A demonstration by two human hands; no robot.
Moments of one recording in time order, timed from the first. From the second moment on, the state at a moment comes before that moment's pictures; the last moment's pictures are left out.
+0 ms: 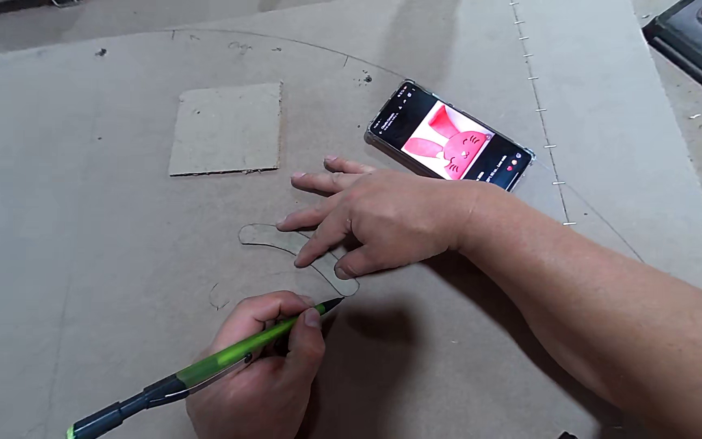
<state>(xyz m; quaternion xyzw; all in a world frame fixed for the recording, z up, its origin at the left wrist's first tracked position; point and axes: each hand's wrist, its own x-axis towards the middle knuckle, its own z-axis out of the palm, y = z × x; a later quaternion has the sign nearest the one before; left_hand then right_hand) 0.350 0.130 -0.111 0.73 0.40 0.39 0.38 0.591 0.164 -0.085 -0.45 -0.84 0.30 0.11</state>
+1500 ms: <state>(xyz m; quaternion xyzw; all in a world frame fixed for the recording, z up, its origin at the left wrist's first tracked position) 0.379 0.116 -0.102 0.84 0.37 0.33 0.24 0.590 0.166 -0.086 -0.44 -0.84 0.30 0.12</state>
